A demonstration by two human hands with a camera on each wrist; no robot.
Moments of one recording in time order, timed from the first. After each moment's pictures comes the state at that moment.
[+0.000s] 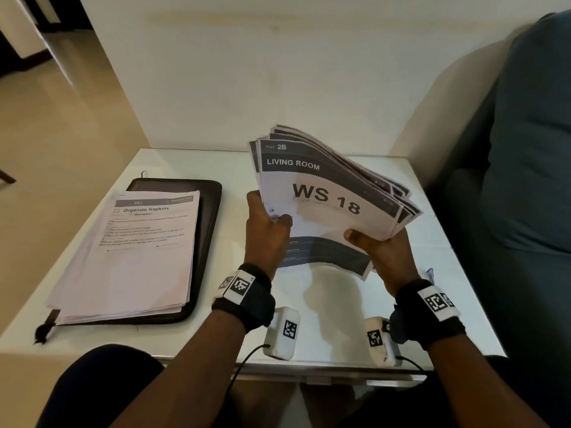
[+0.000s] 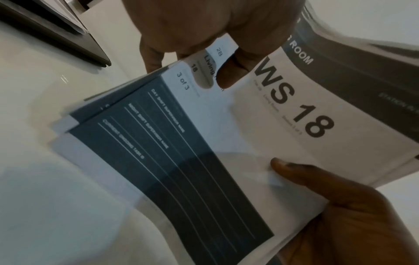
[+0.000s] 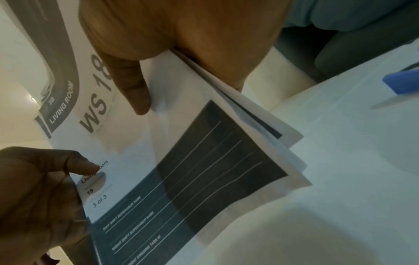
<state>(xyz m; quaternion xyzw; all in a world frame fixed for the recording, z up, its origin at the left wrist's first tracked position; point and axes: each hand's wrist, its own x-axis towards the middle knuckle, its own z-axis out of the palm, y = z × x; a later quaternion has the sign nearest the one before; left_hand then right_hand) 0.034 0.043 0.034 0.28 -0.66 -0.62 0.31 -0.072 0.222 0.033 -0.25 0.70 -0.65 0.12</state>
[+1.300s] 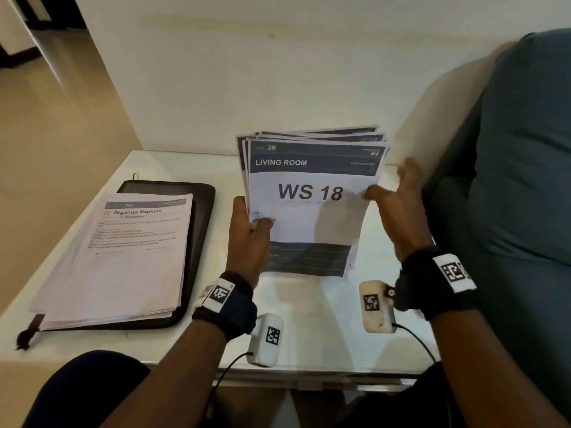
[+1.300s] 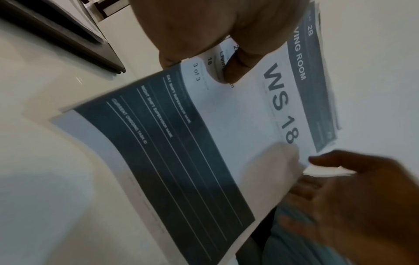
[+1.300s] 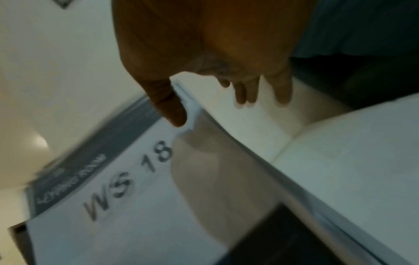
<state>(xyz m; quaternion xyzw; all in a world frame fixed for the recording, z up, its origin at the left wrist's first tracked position) 0.046 0.036 0.031 0.27 -0.63 -0.65 0.33 -0.098 0.205 0.104 -0.15 0.79 -0.59 0.06</state>
